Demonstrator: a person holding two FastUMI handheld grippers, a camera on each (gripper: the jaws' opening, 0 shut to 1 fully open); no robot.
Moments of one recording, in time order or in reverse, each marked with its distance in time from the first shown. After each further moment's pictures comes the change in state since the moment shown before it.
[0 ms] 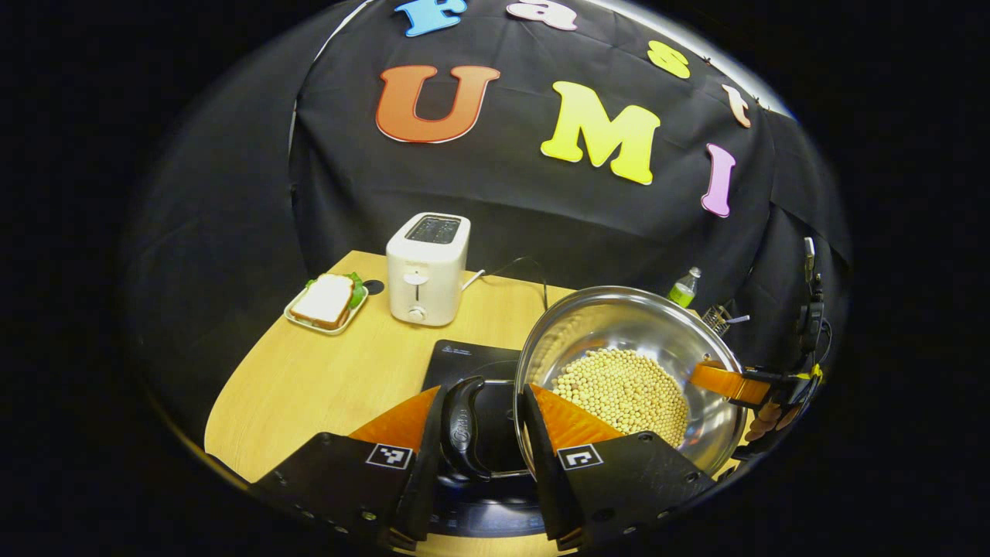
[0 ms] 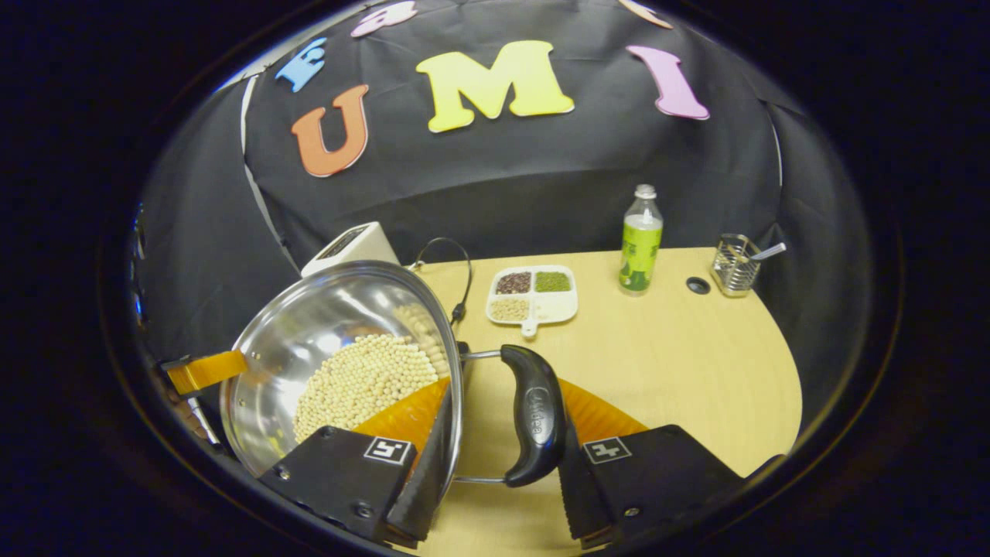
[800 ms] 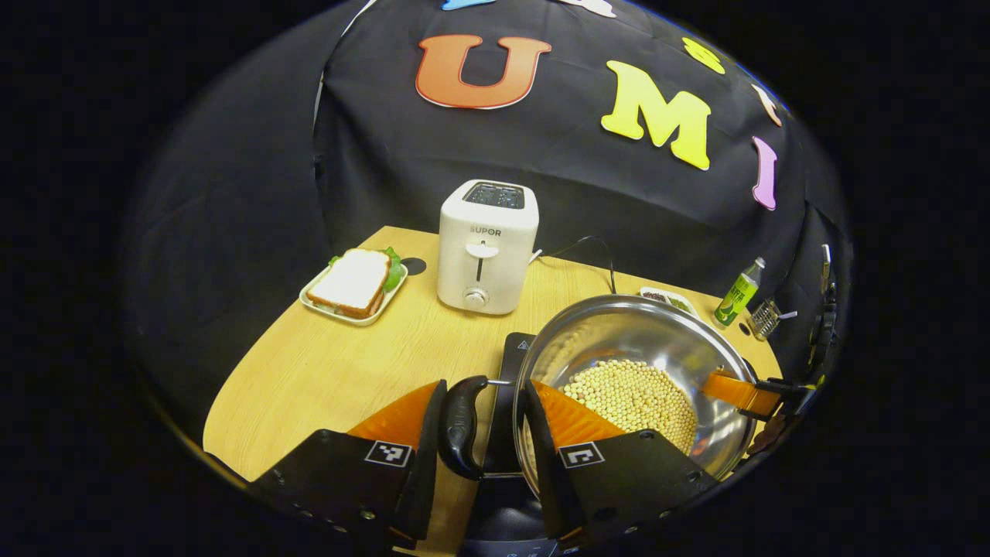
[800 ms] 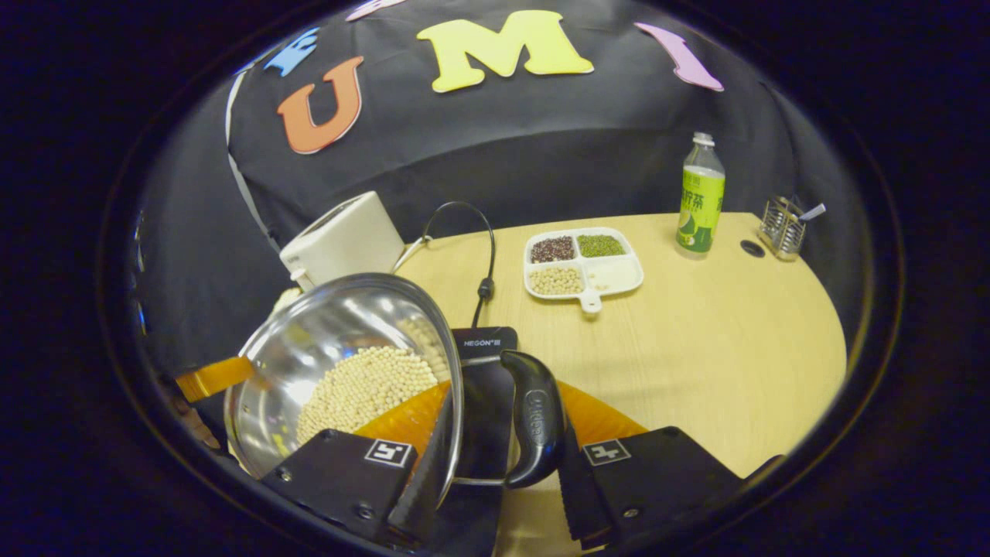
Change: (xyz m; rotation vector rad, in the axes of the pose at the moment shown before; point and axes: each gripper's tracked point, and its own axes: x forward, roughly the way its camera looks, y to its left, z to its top) left arm 0.073 0.073 -0.025 -0.029 0.026 0.072; right arm 0.092 0.041 -0.041 0.043 0.060 -0.009
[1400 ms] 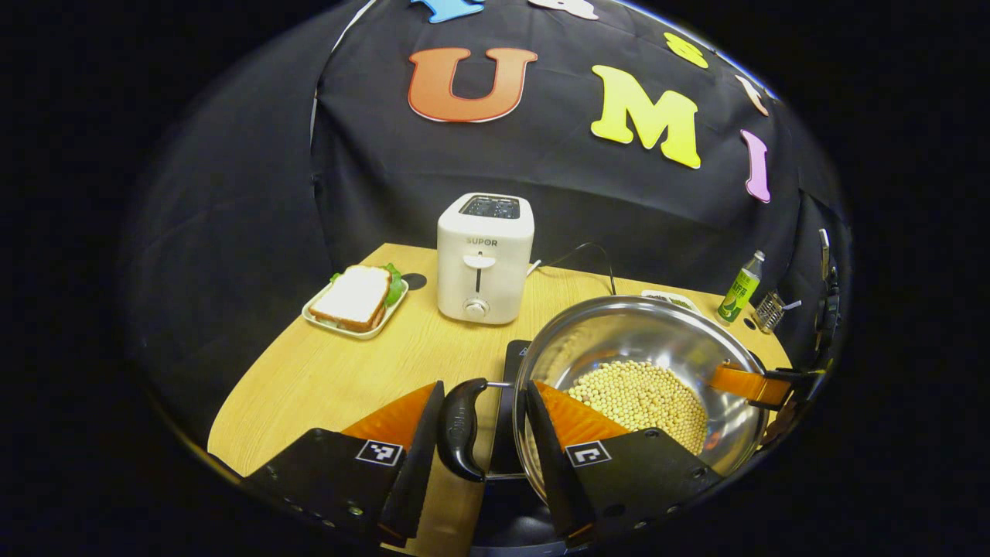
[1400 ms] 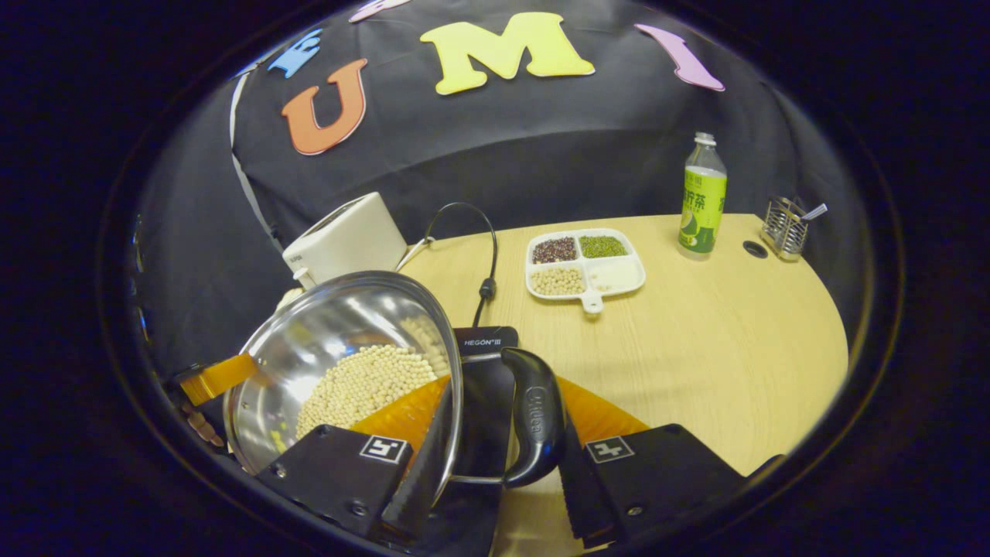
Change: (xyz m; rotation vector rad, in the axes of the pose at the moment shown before) left arm 0.007 0.000 -0.002 0.075 -0.062 0.031; right arm 0.003 0.000 0.000 0.011 -0.045 0.025
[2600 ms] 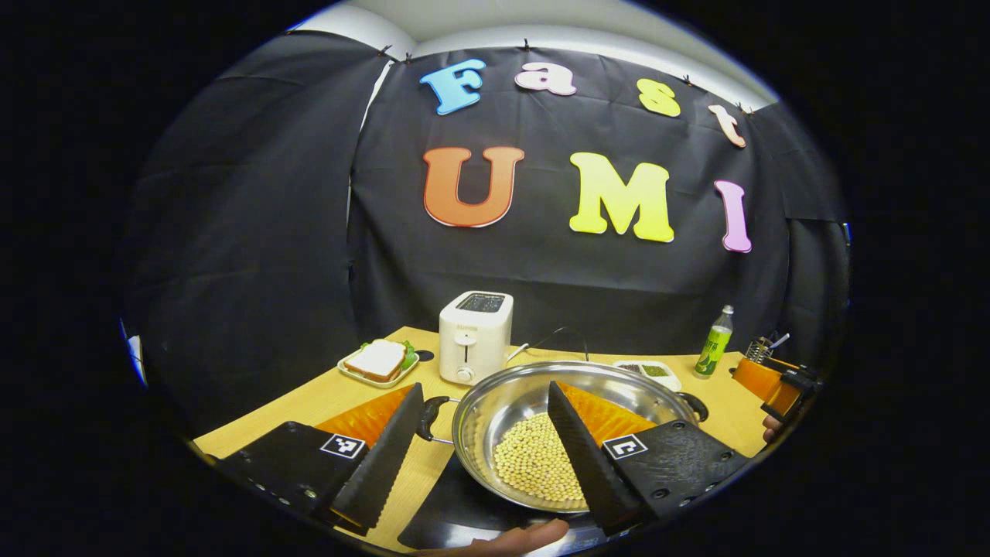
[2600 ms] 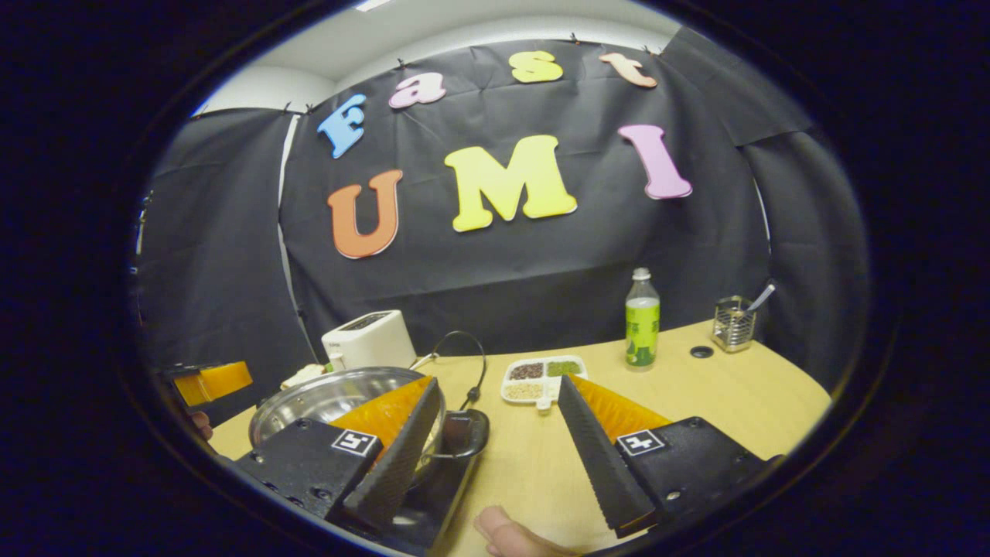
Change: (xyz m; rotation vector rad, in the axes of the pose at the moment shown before) left arm -0.124 -0.058 0.043 -0.016 -0.389 0.086; right arm -0.141 -0.046 0.055 -0.082 -0.563 0.016
